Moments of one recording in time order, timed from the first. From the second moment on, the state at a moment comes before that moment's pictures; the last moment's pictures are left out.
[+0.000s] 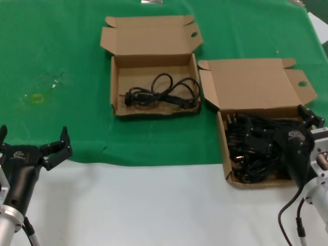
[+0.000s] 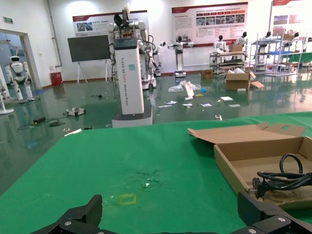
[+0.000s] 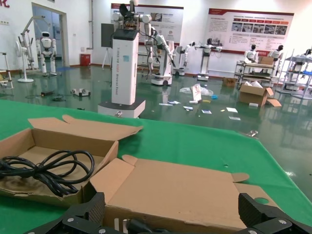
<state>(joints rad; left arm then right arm) 0.00 -0.30 1.60 -1.60 -1.80 0.00 0.00 0.05 0.29 -1.62 1.55 1.80 -0.02 -0.03</state>
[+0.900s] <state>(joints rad) 0.00 -0.30 1.60 -1.60 -1.80 0.00 0.00 0.05 0.29 -1.62 1.55 1.80 -0.02 -0.03</state>
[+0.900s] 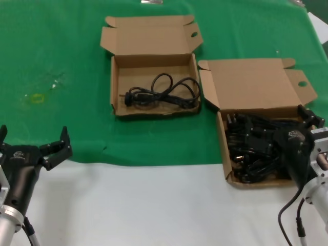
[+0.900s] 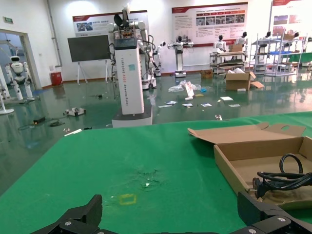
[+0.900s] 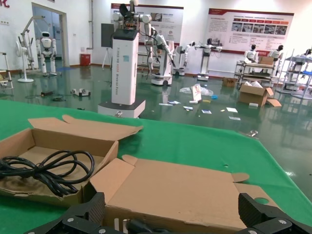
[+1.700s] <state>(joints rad) 0.00 -0.30 1.60 -1.60 -1.80 0.00 0.00 0.05 0.29 -1.62 1.55 1.80 -0.02 -0.03</state>
